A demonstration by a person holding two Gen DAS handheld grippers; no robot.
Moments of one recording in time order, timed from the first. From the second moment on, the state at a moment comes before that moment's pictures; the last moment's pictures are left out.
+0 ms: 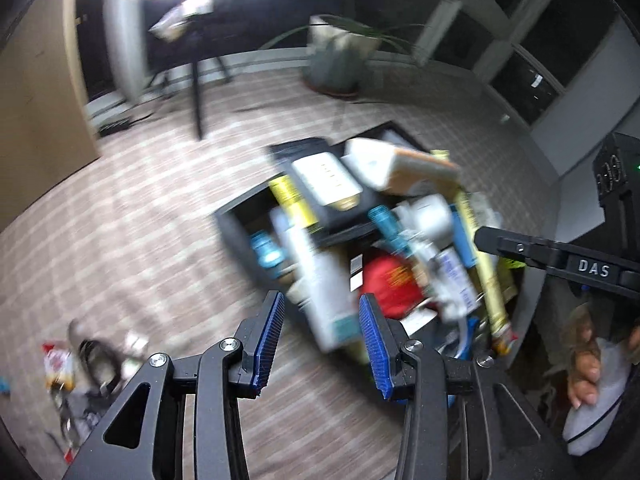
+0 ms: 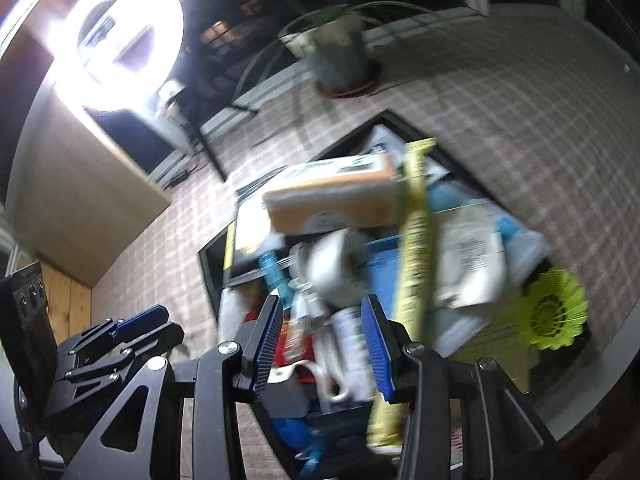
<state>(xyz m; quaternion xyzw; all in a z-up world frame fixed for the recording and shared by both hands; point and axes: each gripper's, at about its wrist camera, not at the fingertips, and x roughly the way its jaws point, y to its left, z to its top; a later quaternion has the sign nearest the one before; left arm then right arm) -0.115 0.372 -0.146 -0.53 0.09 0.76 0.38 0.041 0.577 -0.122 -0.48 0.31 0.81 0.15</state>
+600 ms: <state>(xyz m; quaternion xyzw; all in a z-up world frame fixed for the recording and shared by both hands) -0.166 0.138 -0.206 -0.58 0.01 0.78 0.25 -0.050 0.403 -0.164 -0.53 0.27 0.80 0.02</state>
